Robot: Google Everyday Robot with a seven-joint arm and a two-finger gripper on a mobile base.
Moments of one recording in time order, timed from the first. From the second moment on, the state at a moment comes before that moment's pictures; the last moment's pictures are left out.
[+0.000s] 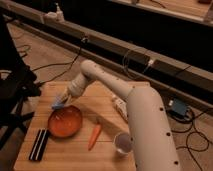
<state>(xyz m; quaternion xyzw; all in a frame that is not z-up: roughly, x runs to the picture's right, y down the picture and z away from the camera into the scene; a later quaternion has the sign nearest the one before) -0.224 0.080 0.829 -0.11 -0.60 -0.45 0.65</state>
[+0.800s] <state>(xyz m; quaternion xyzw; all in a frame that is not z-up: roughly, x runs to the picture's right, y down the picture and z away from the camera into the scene) -0.220 0.099 0.803 -0.13 -0.58 -0.51 0.62</state>
